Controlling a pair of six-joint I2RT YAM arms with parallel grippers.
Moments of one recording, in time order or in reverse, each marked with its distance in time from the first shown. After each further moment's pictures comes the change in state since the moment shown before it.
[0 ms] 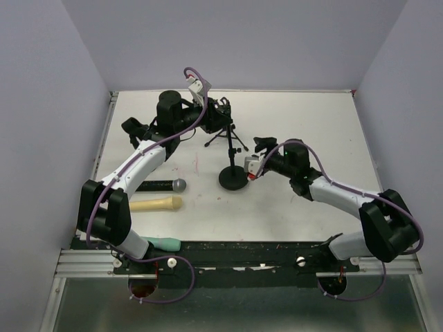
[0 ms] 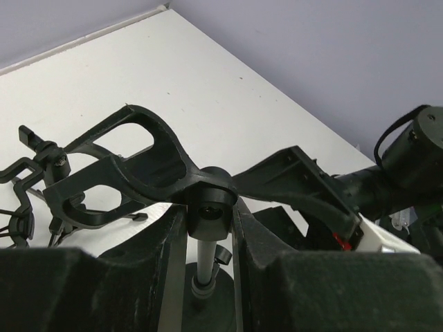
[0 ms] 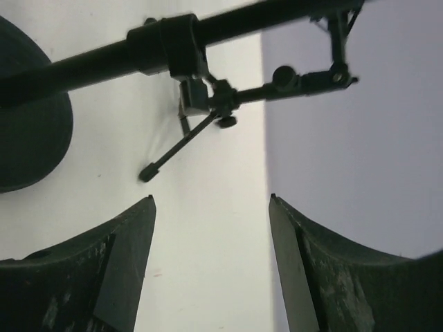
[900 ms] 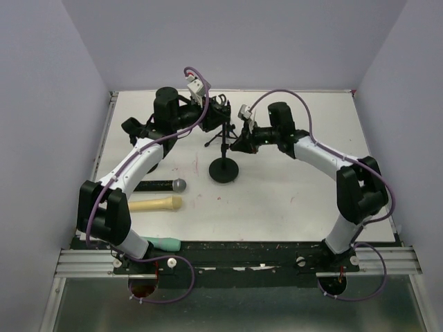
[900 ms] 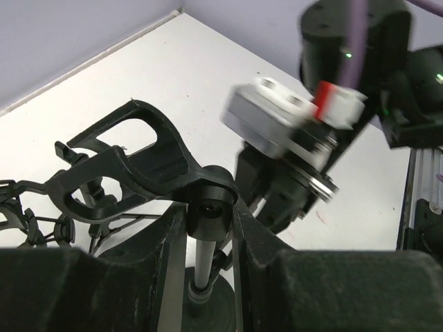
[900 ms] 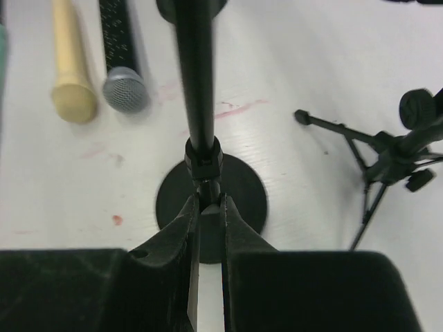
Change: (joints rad) left arm 0.017 0.000 0.034 -0.059 0.029 0.146; right arm -0.108 0.405 0.668 -0.595 -0.541 1.085
